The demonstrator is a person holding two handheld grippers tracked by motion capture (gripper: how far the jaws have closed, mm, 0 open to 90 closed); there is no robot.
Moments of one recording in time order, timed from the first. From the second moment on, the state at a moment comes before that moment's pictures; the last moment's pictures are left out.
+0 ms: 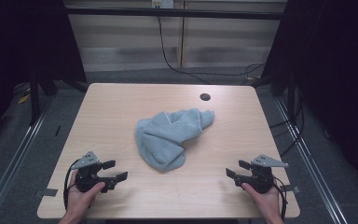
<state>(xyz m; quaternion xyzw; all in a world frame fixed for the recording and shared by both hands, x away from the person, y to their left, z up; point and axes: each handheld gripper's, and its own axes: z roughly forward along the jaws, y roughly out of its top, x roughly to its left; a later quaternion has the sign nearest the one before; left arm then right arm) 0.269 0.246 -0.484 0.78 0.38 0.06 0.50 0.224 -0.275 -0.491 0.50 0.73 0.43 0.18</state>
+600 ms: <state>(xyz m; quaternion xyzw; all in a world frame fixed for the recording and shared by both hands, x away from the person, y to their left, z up) 0.269 0.246 -0.484 0.79 0.36 0.06 0.49 0.235 -0.232 -0.476 0.43 0.77 0.45 0.13</state>
